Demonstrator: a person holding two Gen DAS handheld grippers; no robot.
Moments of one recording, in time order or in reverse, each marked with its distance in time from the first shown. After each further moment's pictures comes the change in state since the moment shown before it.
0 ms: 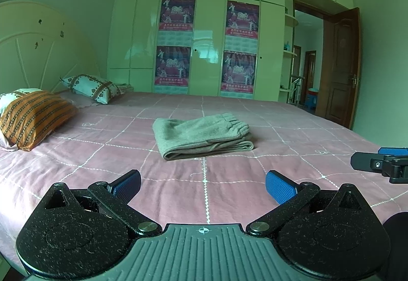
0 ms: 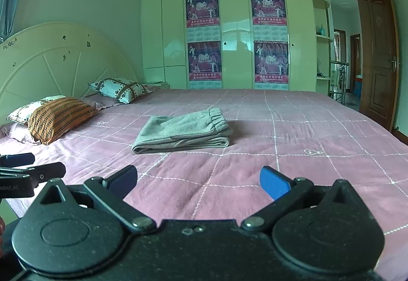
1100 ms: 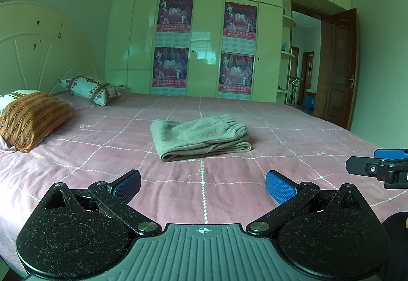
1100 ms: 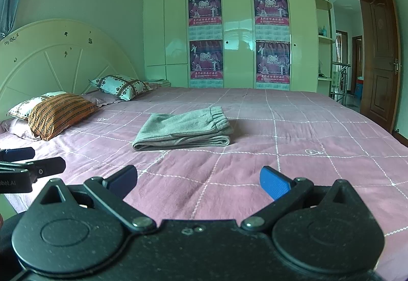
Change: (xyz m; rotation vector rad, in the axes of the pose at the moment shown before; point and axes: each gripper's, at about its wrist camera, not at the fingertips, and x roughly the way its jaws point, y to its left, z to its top) left arm 0.000 -0.002 -0.001 0.001 -0.006 -0.009; right arm 0.001 0.003 -0.001 -0.014 0.005 -0.001
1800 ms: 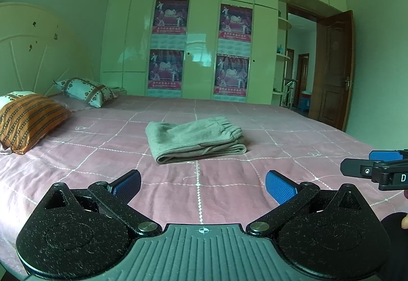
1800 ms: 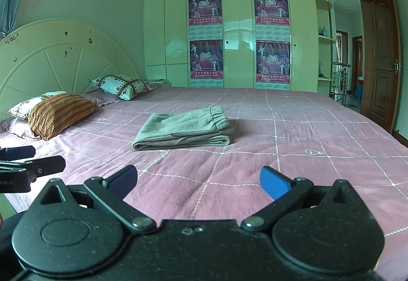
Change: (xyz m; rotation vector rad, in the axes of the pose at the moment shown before) left arm -0.004 0.001 0.000 0.005 -0.014 -0.027; right arm 0.000 0.000 0.000 -0.001 0.002 0.001
